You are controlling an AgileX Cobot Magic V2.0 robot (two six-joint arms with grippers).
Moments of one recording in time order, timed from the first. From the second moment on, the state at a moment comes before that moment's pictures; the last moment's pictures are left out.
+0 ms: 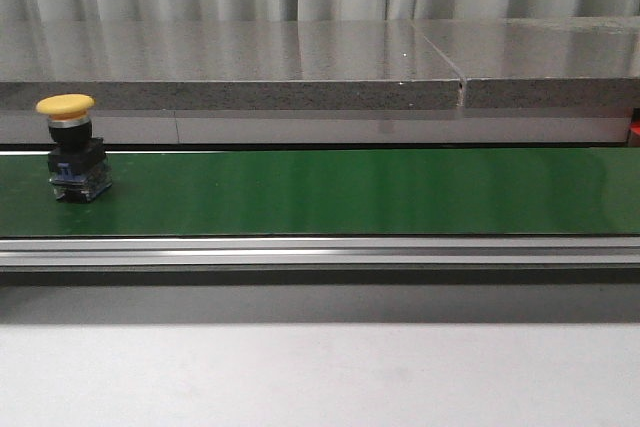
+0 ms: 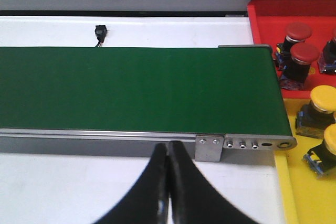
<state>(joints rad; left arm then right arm) 0.34 1.69 -1.61 -0.17 1.21 -0.03 0.03 0.35 -0.52 0.03 0.69 0.04</state>
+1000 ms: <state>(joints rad) 0.29 1.67 -1.35 -0.26 1.13 0.04 0.03 0.35 -0.52 0.03 0.69 0.04</state>
